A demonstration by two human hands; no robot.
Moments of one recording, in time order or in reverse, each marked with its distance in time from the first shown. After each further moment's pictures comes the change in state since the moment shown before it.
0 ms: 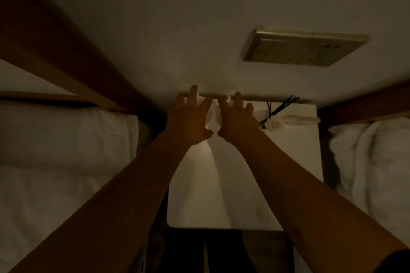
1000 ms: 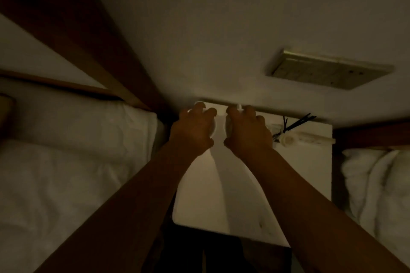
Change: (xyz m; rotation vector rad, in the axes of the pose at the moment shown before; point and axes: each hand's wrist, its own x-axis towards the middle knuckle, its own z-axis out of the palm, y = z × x) left_hand -0.042 -0.011 -0.025 -0.176 0.040 -0.133; right_hand -0.040 -0.024 -0.026 -0.017 0.157 -0.150
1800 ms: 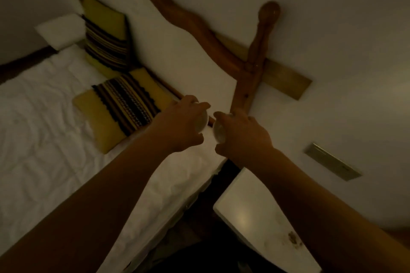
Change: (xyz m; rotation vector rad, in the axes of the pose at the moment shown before) left_hand -0.428 -0.024 -0.253 -0.026 0.523 -0.334; right_hand -0.312 -0.225 -0.235 -0.199 0.081 -0.796
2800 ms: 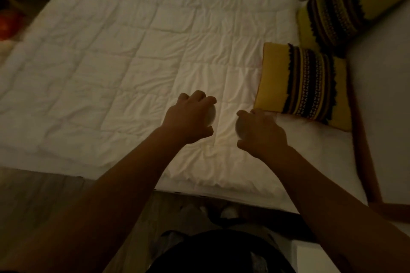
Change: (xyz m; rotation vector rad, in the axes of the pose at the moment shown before) left_hand -0.322 -0.263 0.039 -0.078 0.218 -0.957; right_hand 0.048 -0.345 0.208 -0.291 -0.253 -0.764
